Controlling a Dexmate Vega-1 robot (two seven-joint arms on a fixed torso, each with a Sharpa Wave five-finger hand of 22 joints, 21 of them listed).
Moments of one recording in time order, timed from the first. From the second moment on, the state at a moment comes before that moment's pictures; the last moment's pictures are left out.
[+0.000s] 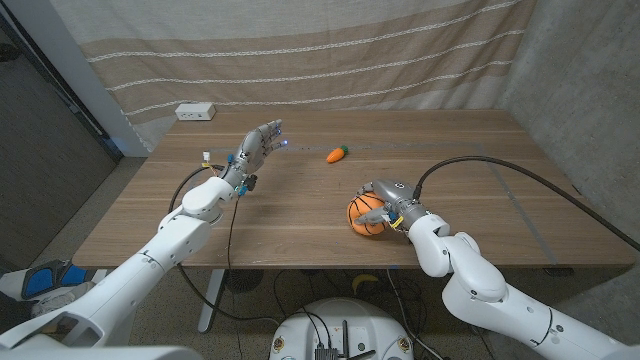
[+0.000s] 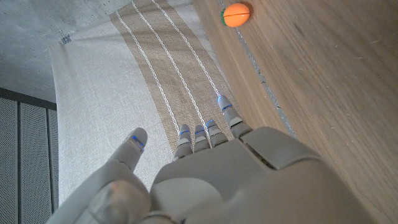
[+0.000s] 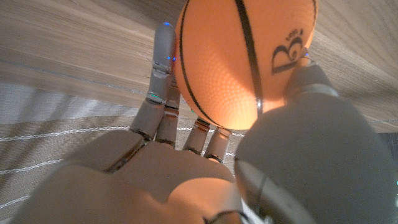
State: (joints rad) left arm 0.93 0.65 0.36 -1.55 -0.61 -0.24 -0.06; left_hand 0.04 0.08 0.69 0.02 0.20 0.05 -0.03 0.18 0.17 -0.03 0.00 0.20 0.18 0.00 0.01 0.19 0.18 0.01 0.09 0.62 0.17; right arm -1.12 -0.79 -0.71 -2.28 -0.85 -0.70 0.08; right_hand 1.02 -0.23 0.40 -0.11 0.18 0.83 -0.18 0.36 0.20 0.75 -0.12 0.50 0.34 0.78 0.16 0.46 0.80 0.85 -0.01 1.21 0.35
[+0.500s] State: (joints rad) left arm 0.92 0.64 0.37 -1.54 -0.60 -0.25 -0.06; left_hand 0.04 0.08 0.69 0.02 0.20 0.05 -0.03 0.18 0.17 -0.03 0.00 0.20 0.18 0.00 0.01 0.19 0.18 0.01 0.09 0.62 0.17; right arm -1.15 -0.80 -0.66 -2.29 -0.80 -0.63 -0.06; right_hand 1.02 -0.23 0.43 -0.15 0.18 0.85 -0.16 0.35 0.20 0.76 -0.11 0.50 0.34 0.78 0.16 0.46 0.80 0.85 -0.01 1.22 0.34
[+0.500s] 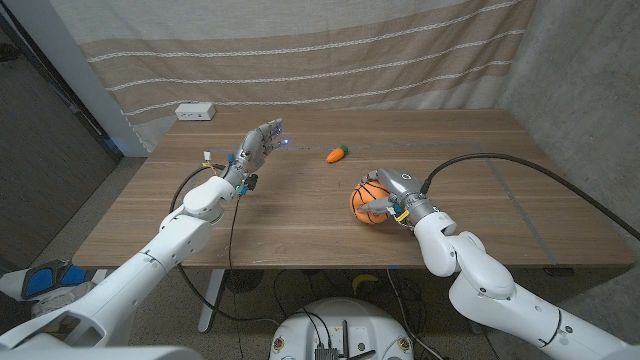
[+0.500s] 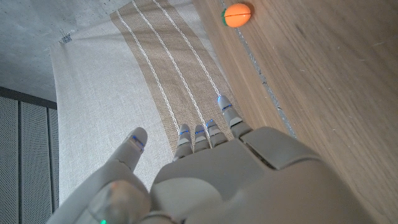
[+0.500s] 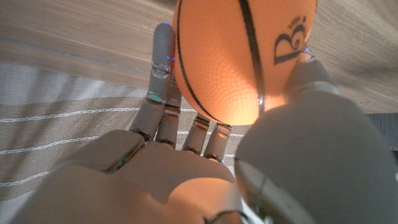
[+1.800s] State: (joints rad) left arm 0.85 0.59 0.37 -1.41 -0.59 -0.36 -0.11; left_hand 0.04 0.08 0.70 0.01 0.20 0.06 -0.04 0.18 0.17 -0.02 -0.01 0.20 0.18 0.01 0.00 0.19 0.18 0.02 0.09 0.60 0.17; right arm -1.13 -0.76 -0.49 -2.21 -0.45 -0.36 -0.29; right_hand 1.03 -0.24 0.43 -0.15 0.19 0.87 -0.15 0.34 0.20 0.78 -0.09 0.49 0.34 0.78 0.16 0.45 0.81 0.84 0.00 1.26 0.31
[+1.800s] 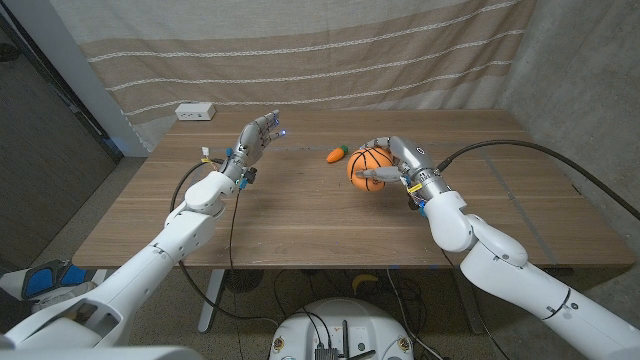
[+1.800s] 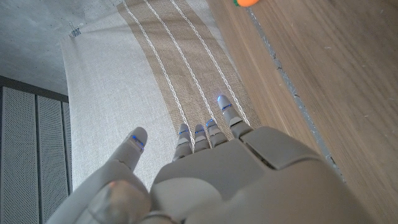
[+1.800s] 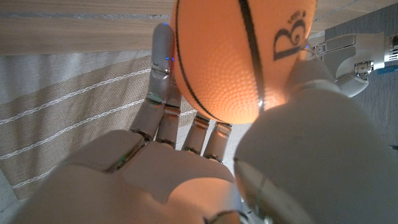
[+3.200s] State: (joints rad) left arm 0.87 0.58 0.36 -1.39 -0.58 -0.43 -0.09; left_hand 0.04 0.08 0.70 0.01 0.20 0.07 -0.05 0.18 0.17 -0.01 -0.01 0.20 0.18 0.01 -0.01 0.19 0.17 0.03 0.09 0.59 0.17; right arm -1.12 -0.74 -0.34 -2.06 -0.07 -0.05 -0.34; right_hand 1.03 -0.24 0.43 -0.16 0.19 0.89 -0.14 0.33 0.21 0.78 -0.09 0.49 0.34 0.78 0.16 0.45 0.81 0.84 0.00 1.29 0.27
